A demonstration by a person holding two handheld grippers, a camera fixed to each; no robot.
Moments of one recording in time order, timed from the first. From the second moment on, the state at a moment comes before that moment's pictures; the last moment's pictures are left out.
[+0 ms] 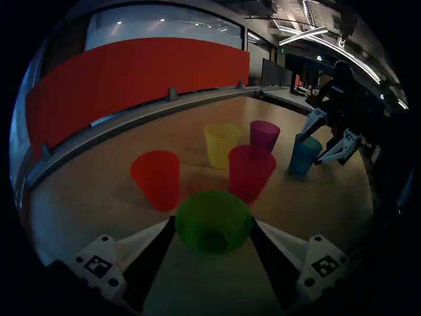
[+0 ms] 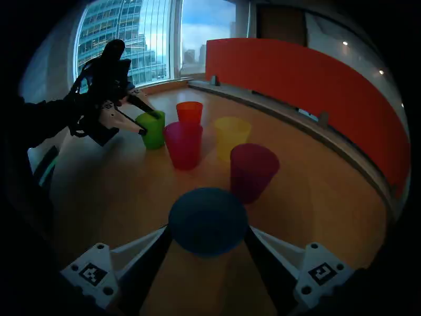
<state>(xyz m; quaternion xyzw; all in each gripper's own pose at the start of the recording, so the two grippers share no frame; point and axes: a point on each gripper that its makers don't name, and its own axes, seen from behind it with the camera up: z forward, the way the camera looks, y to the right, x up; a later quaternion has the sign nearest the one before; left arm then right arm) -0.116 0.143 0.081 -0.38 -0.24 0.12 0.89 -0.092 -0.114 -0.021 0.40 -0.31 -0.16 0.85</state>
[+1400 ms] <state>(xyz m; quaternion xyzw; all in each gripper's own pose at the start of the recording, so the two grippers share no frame) -0.101 0.159 0.076 -0.38 -0.23 0.11 0.89 -0.077 -0.126 -0.018 0.40 -0.27 -0.13 0.87</state>
